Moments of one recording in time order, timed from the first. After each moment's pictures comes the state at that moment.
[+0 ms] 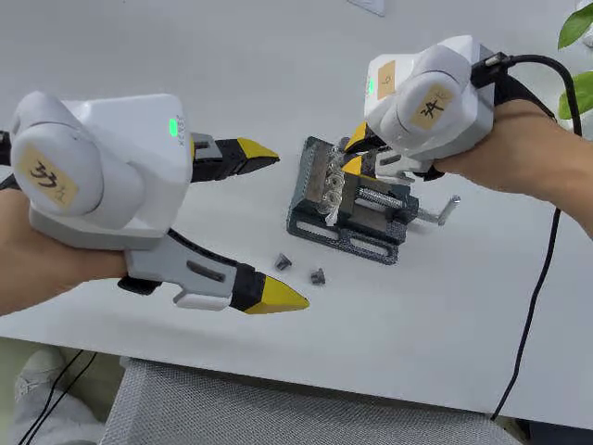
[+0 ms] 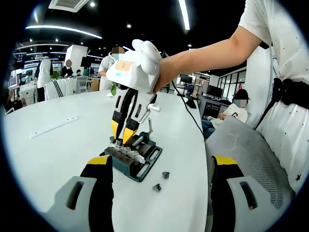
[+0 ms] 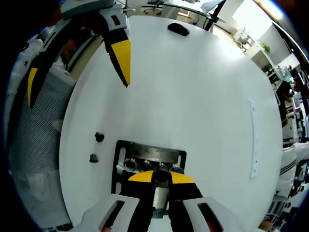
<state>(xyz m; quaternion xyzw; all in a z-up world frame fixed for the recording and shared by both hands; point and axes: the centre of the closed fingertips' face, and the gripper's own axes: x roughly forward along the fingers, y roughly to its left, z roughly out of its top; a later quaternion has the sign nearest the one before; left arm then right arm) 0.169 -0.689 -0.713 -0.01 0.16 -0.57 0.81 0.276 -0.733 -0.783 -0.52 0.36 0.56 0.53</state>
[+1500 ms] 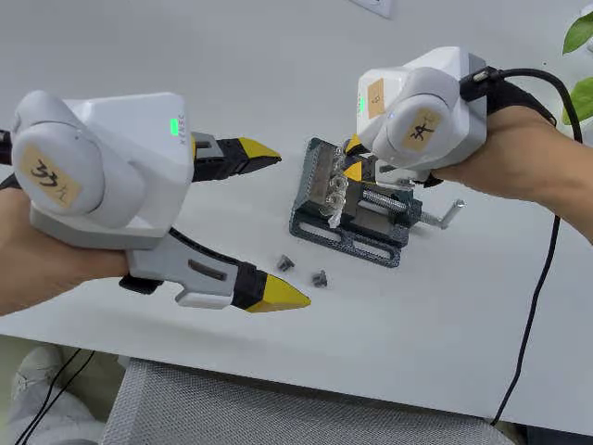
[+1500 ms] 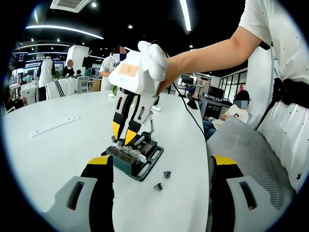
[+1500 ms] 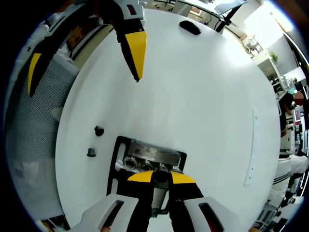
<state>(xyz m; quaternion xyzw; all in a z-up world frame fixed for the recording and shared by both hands) 0.172 -0.685 -0.716 -0.01 0.16 -0.56 0.81 0.276 -0.730 -0.786 -0.56 0.35 0.55 0.51</state>
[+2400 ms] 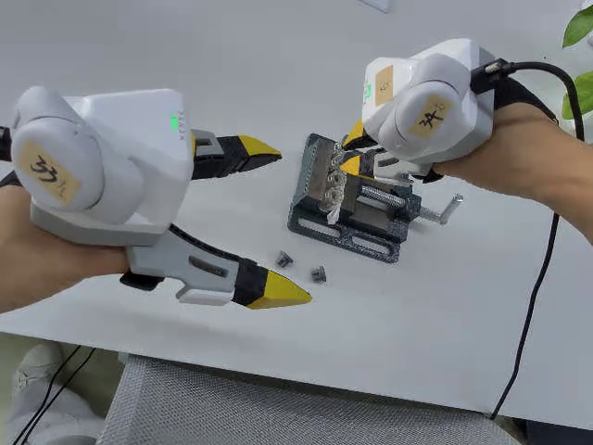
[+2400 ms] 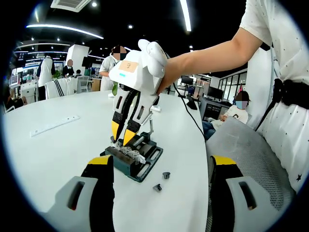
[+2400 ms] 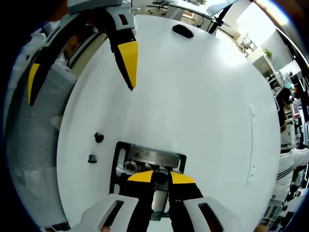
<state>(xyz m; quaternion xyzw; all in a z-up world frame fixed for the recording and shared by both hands) 0.170 -0.687 -0.714 -0.01 0.16 -0.56 0.81 0.276 -0.728 -0.784 -0.53 0.35 0.56 0.54</state>
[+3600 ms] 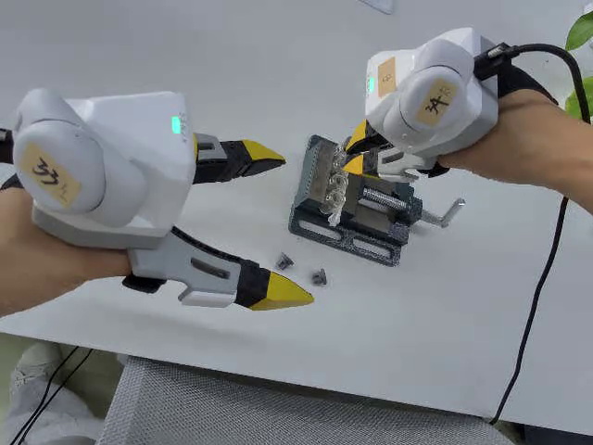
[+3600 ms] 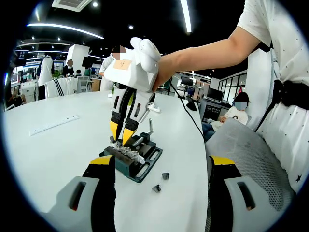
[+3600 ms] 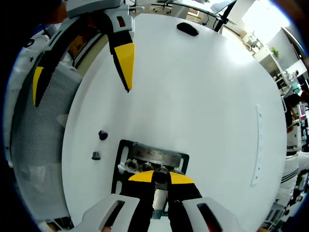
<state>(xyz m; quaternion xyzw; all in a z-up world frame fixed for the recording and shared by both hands) 0.169 -0.688 -0.712 -0.02 0.16 -0.56 0.81 0.274 -0.727 -0.782 -0.53 0.37 0.57 0.50</state>
